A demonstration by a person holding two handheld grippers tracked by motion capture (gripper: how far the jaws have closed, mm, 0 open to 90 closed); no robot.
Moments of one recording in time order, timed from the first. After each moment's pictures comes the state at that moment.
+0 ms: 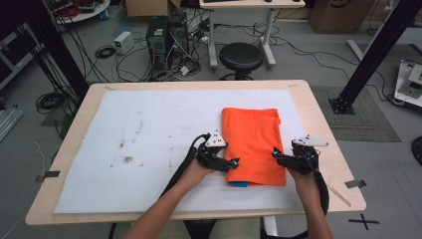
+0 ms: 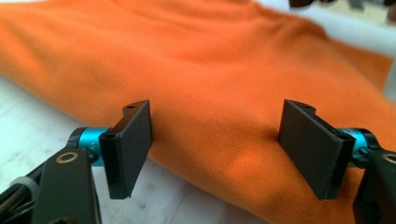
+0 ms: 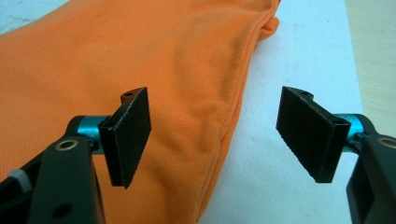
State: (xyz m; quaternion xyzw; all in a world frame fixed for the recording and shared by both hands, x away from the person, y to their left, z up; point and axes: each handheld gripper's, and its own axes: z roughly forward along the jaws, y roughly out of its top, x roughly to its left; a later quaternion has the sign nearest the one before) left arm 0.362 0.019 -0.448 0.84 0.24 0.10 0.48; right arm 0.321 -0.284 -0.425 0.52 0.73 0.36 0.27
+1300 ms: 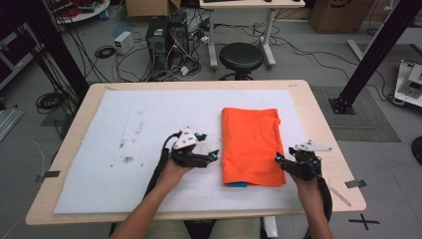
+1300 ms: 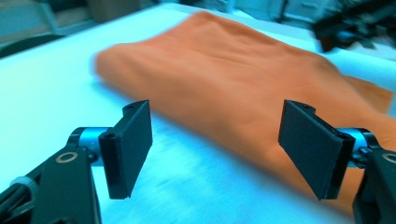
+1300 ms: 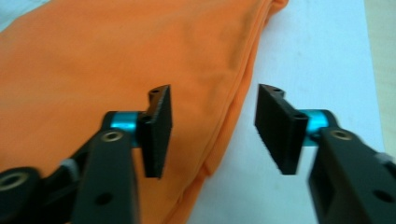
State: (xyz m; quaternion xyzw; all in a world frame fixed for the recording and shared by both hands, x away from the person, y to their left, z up) left arm 0.352 0.099 -0.429 0.78 0.27 0.16 0.55; right arm 0.303 -0.287 -0.425 0.52 0.74 0.35 0.24
